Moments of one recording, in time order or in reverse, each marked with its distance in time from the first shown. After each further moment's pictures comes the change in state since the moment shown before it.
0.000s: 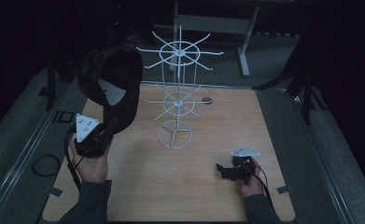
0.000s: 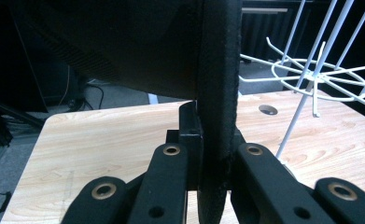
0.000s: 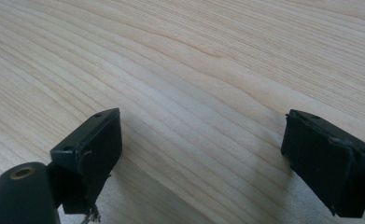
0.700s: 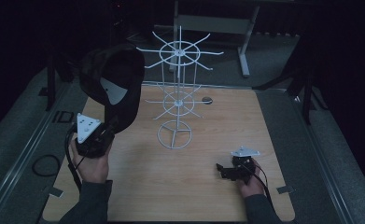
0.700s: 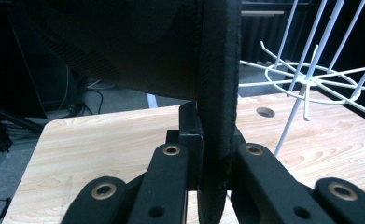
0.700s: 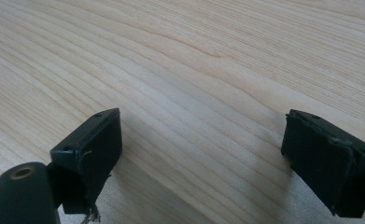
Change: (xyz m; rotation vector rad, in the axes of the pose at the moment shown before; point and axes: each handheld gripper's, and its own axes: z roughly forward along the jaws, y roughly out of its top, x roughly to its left) left arm -0.004 0.003 -0.002 -0.014 -0.005 0.012; right arm 0.000 0.000 0.000 0.000 0.000 0.000
